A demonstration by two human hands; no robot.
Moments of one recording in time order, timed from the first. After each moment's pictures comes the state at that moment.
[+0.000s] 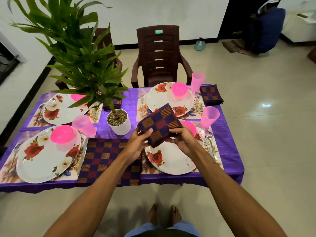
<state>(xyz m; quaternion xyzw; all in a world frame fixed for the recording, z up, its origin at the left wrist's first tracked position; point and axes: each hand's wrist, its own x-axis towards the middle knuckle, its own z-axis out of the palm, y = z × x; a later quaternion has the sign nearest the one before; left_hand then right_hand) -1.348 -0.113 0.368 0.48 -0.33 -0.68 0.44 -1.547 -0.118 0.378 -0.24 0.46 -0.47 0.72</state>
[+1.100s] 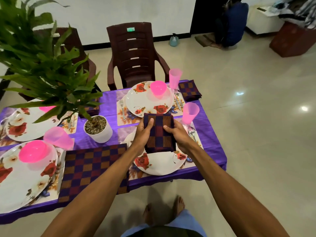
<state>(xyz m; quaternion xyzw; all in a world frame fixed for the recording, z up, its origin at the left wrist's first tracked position) -1.434 -0.145 0.376 0.51 -0.42 -0.63 0.41 -1.584 -0.112 0.391 -0.33 0.55 -0.47 0.60</state>
